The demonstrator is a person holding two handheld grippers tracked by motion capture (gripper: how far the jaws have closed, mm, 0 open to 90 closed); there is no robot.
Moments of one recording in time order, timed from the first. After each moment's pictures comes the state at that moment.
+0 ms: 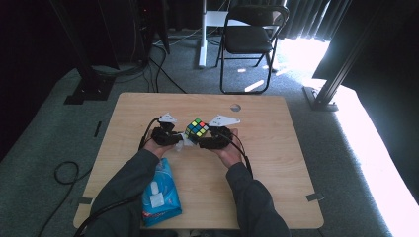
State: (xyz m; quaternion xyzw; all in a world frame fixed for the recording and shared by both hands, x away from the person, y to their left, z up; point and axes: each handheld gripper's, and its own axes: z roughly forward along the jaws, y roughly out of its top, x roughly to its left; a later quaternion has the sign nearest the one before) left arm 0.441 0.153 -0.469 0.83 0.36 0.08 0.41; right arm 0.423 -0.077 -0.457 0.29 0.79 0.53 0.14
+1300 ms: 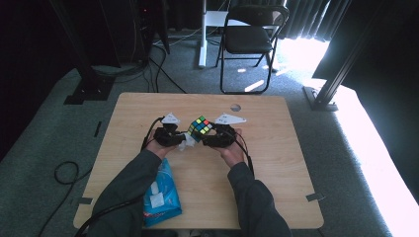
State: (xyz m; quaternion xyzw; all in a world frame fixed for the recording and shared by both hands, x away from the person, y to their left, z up) left arm 0.434 0.146 -0.460 0.83 0.35 0.10 0.42; right arm 0.426 -0.089 -0.456 0.32 0.76 0.55 0.13
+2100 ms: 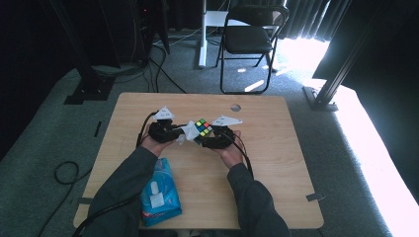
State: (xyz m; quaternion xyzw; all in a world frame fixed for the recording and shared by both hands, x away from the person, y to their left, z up) left arm 0.421 0.152 -0.425 0.82 0.32 0.12 0.47; right arm 0.429 -0.084 -0.469 0.33 0.78 0.51 0.14
